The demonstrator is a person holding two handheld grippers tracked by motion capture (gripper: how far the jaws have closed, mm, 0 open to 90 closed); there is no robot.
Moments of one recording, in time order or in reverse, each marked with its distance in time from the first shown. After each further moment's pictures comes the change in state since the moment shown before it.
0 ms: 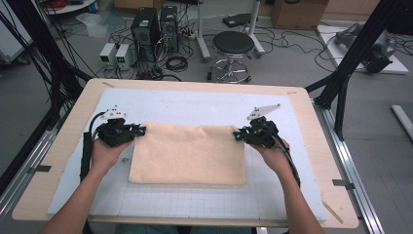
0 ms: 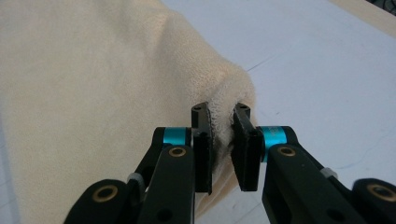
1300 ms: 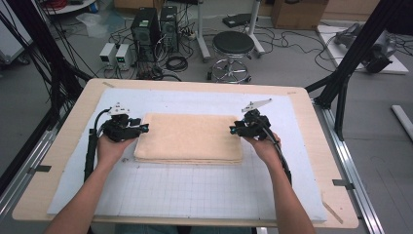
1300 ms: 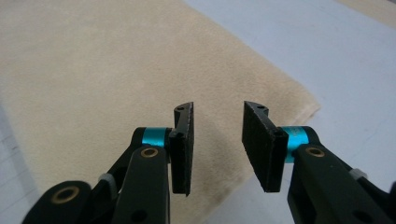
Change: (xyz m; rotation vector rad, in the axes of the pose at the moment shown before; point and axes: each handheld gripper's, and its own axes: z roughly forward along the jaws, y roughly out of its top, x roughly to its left) left arm 0.011 -0.013 0.021 0.013 0.068 -0.030; right arm -0.026 0.001 0.038 0.020 -0.066 0.090
